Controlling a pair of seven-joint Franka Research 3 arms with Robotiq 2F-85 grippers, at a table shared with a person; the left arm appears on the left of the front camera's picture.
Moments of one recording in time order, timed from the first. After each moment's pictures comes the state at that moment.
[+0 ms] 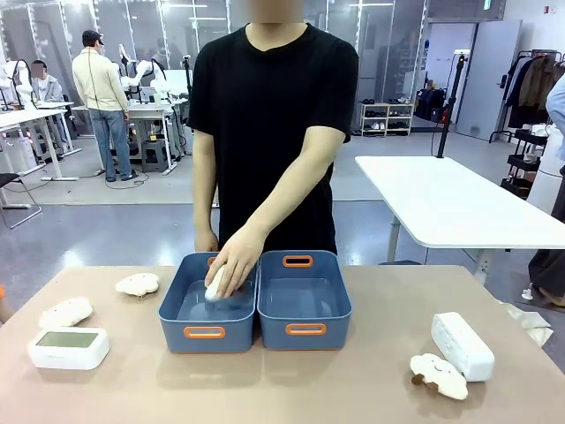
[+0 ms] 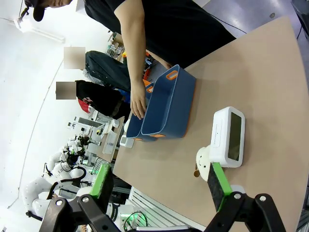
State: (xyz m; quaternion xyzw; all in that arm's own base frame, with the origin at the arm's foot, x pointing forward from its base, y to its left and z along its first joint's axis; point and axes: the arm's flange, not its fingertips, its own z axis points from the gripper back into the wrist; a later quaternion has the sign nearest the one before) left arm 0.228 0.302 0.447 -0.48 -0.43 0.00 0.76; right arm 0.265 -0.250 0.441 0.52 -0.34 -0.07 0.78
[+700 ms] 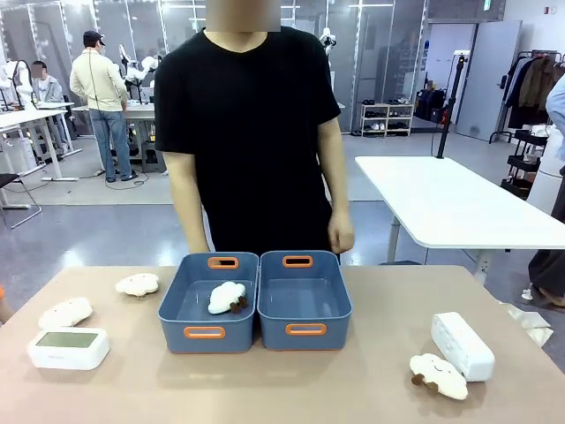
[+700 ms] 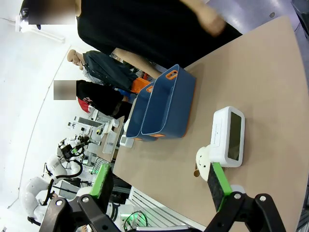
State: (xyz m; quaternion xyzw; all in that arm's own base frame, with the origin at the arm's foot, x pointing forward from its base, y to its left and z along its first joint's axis) left arm 0.273 0.232 0.491 -0.35 -0.39 -0.21 0.83; right arm 0.266 -0.250 0.440 0.52 -0.33 -0.07 0.78
